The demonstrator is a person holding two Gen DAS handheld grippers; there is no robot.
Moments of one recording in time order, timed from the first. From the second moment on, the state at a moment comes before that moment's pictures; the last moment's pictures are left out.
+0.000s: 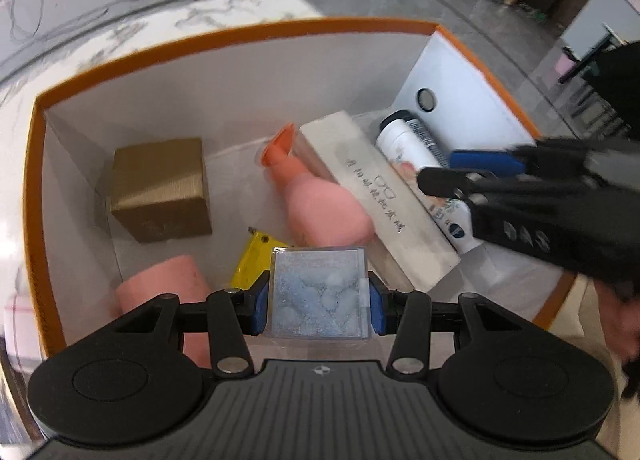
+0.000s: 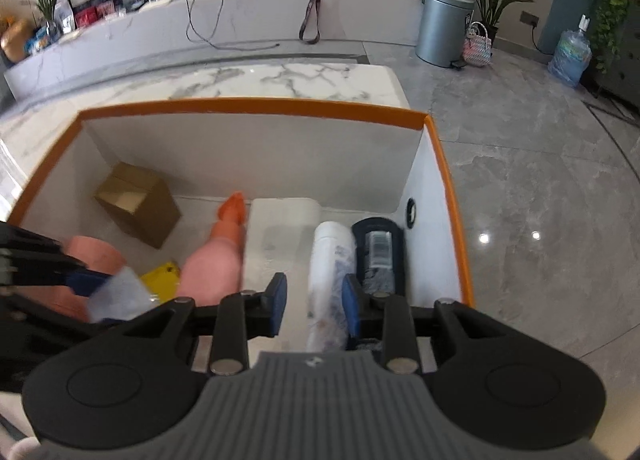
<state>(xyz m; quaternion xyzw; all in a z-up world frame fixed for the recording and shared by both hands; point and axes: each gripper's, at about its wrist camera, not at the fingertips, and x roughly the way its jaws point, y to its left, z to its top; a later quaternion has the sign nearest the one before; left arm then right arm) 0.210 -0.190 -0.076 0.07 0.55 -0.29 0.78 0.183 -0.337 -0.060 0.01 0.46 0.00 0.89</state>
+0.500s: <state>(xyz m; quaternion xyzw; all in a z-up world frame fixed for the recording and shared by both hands) 0.210 -0.214 -0.083 0.06 0.59 -0.28 0.75 0.169 -0.337 -0.059 0.05 0.43 -0.02 0.90</state>
